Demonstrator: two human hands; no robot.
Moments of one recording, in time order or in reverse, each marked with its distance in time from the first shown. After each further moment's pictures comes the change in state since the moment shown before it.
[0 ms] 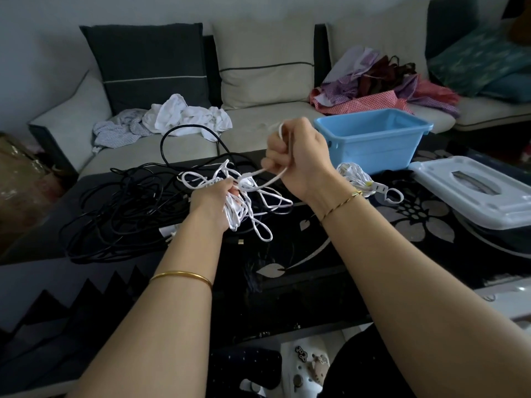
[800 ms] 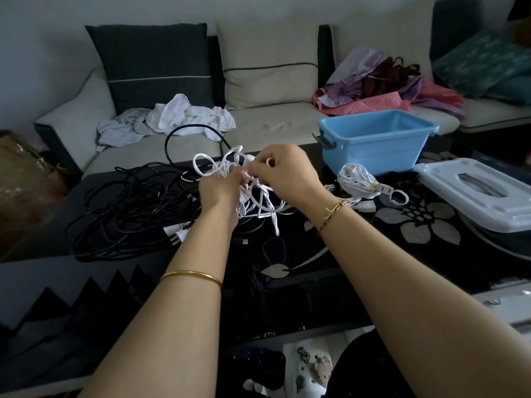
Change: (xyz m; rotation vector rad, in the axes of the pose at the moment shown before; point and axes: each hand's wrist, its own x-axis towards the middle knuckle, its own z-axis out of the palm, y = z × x) left_hand -0.014 0.002 0.012 0.005 0.055 0.398; right_hand -0.005 0.023 -0.002 -1.314 -0.006 -0.294
